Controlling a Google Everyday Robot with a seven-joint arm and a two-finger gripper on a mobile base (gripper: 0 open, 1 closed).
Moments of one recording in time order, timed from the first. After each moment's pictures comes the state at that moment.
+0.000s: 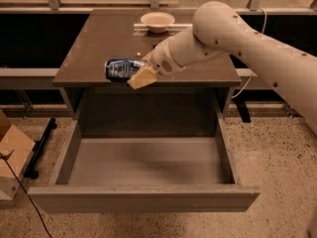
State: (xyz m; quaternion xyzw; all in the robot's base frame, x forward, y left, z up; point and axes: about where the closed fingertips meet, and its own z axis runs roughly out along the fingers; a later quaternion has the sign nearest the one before) arm 0.651 0.041 0.859 -0.54 0.71 0.23 0.38
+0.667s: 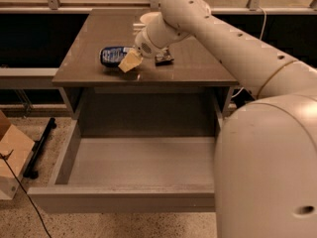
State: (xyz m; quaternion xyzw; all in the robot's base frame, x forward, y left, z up) arm 0.755 0.073 0.845 -0.52 0.76 0.18 0.35
